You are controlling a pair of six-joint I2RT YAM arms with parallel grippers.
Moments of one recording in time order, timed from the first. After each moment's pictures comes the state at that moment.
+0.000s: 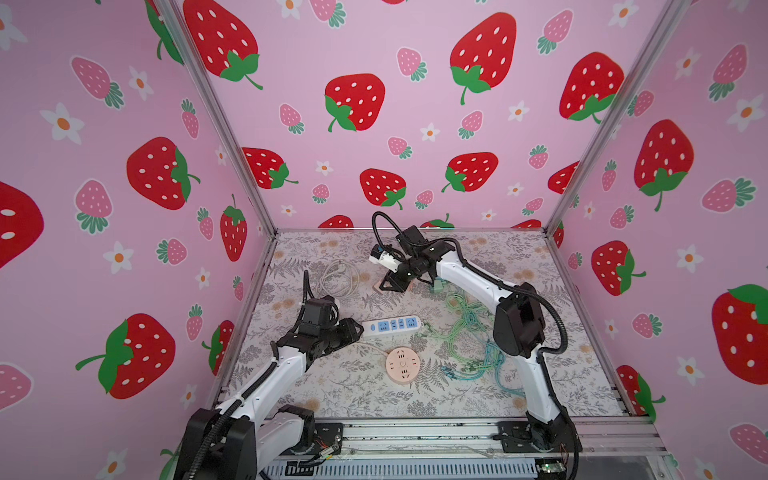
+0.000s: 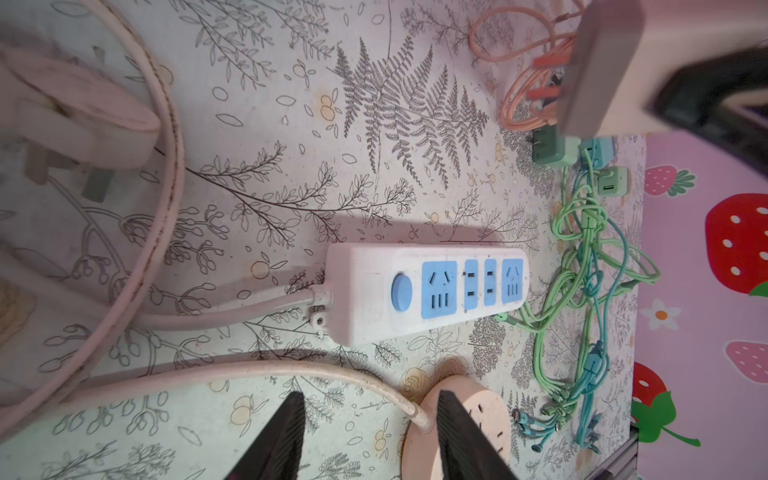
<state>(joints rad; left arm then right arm) -0.21 1.11 0.52 -0.30 0.35 -0.61 0.79 2.22 2.03 -0.82 -0.44 -0.37</state>
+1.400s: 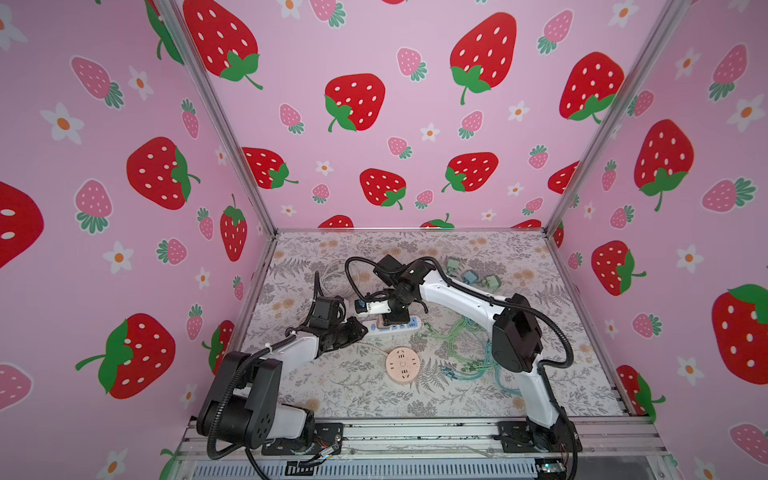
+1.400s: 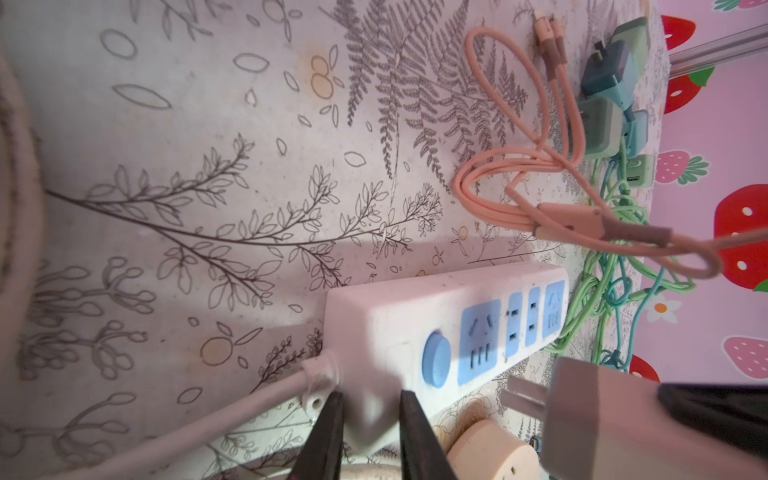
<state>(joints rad) -0.21 1.39 0.52 -0.07 0.43 -0.60 0.99 2.17 1.95 -1.02 -0.22 -0.86</state>
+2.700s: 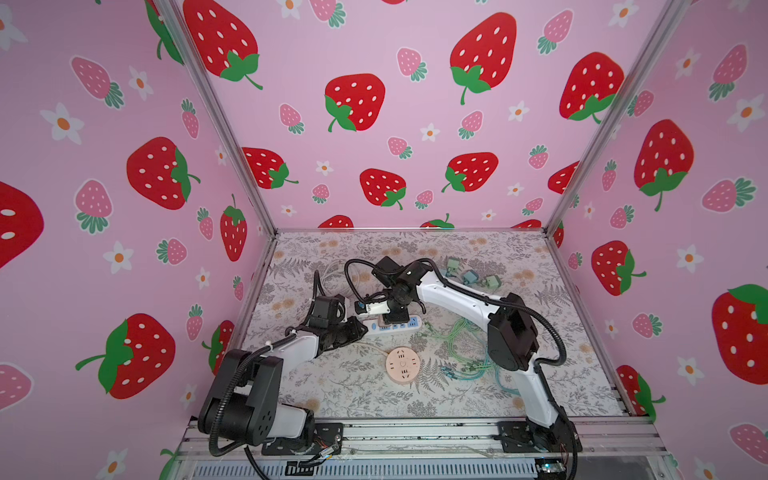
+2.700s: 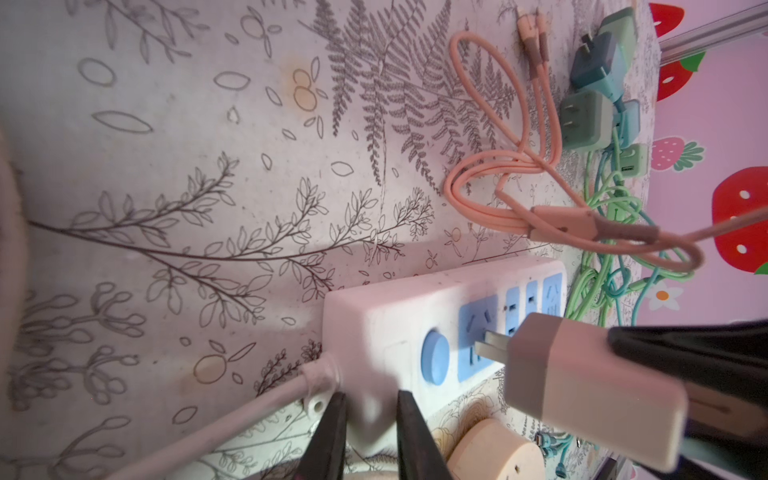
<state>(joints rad) -0.19 1.41 0.52 -0.05 0.45 -0.55 0.99 2.20 1.95 -1.00 -0.16 -0.88</state>
